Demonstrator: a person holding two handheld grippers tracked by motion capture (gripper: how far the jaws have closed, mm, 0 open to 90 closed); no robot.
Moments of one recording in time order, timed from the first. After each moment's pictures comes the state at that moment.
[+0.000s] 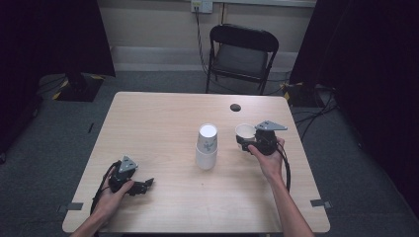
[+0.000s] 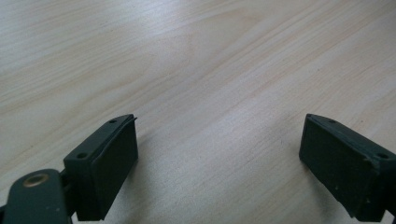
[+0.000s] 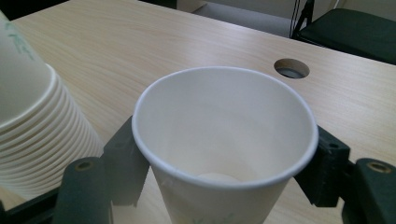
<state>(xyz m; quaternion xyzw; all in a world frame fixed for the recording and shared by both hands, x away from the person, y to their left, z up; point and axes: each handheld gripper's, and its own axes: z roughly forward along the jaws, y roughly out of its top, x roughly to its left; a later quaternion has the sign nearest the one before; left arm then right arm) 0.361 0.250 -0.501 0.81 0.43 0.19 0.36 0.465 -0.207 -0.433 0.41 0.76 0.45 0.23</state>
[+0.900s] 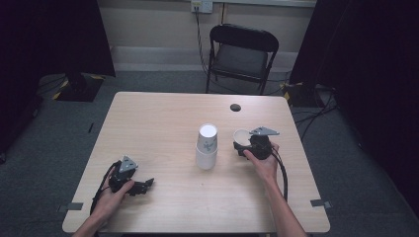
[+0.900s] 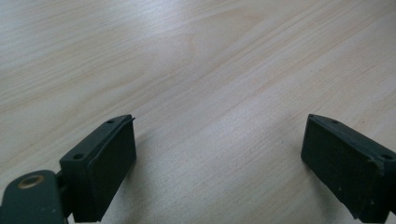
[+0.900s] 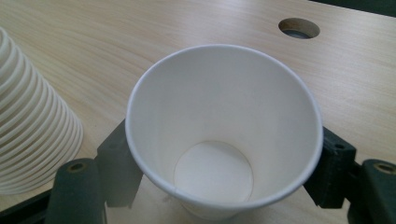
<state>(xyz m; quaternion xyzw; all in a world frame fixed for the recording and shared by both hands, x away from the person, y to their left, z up) 0.360 0.249 -0.501 0.81 0.43 0.19 0.35 0.469 -0.201 -0.470 0.43 0.77 0.42 0.22</state>
